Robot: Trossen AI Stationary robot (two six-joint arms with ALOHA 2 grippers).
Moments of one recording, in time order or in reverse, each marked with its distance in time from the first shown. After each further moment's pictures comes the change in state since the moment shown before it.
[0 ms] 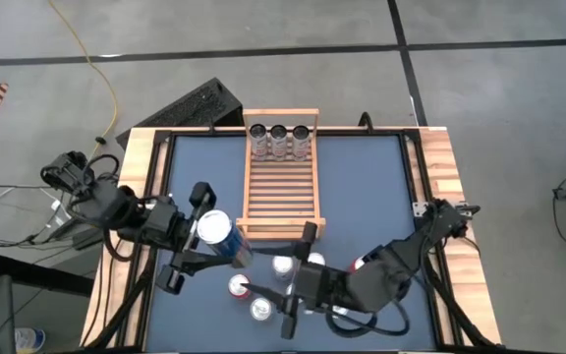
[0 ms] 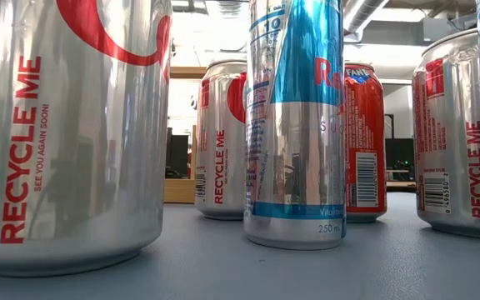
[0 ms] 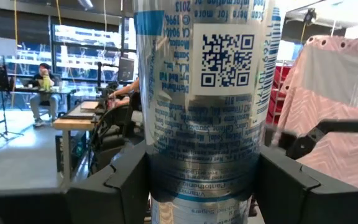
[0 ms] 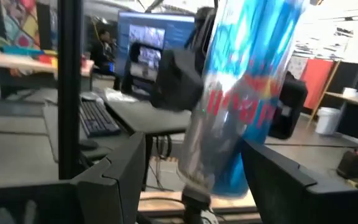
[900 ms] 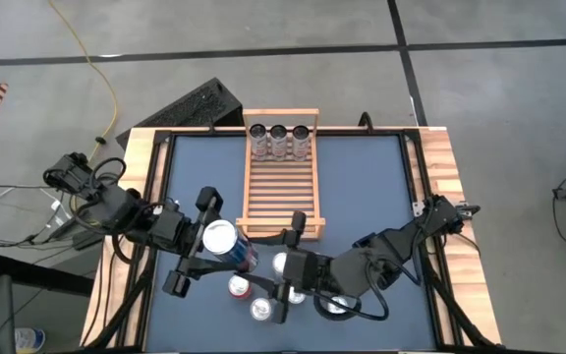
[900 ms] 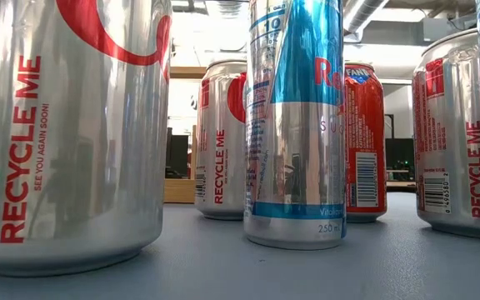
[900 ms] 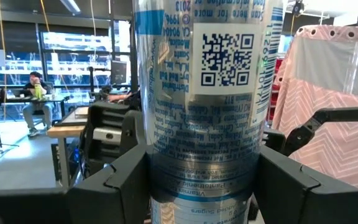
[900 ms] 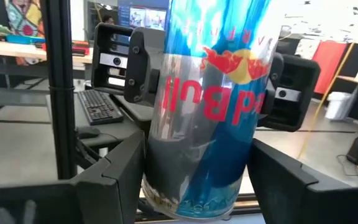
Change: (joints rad) left arm 0.010 0.021 -0.024 0.043 0.059 0.047; right arm -0.077 0.000 0.001 -0.106 -0.079 0.095
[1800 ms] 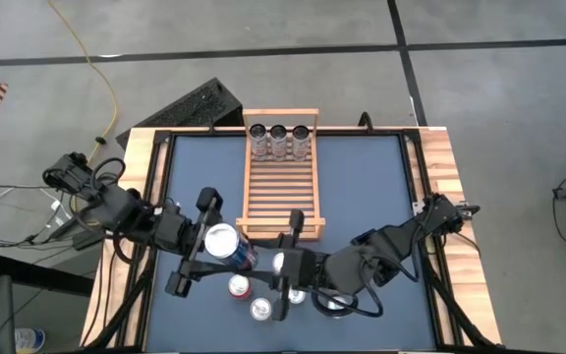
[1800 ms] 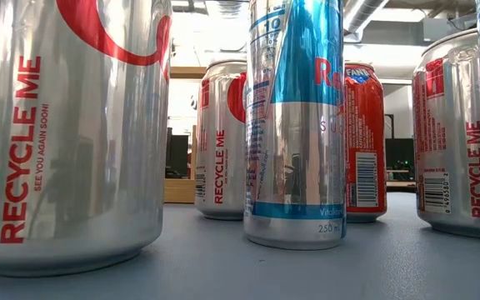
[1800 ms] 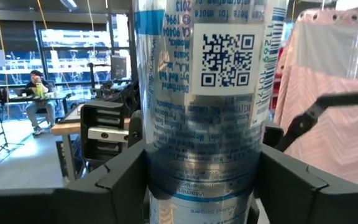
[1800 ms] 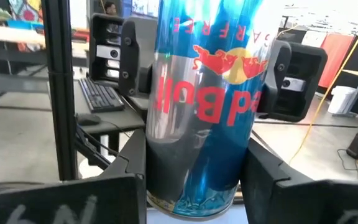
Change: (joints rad) left arm 0.005 -0.006 0.000 -0.048 0.003 0.032; right arm -0.017 -0.001 0.001 -0.085 -0.012 0.016
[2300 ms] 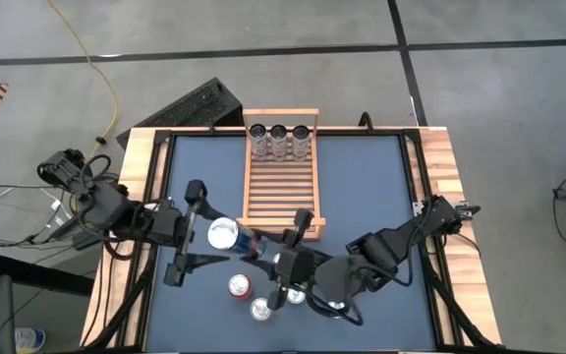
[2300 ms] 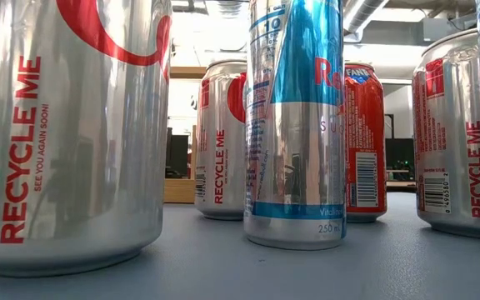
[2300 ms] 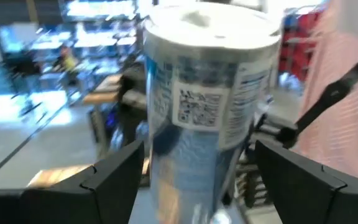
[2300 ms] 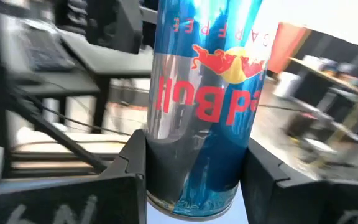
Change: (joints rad) left arm -0.023 -0.075 0.002 -0.238 -0.164 -0.028; right arm 0.025 0.001 -0.002 -0.109 0.187 -0.025
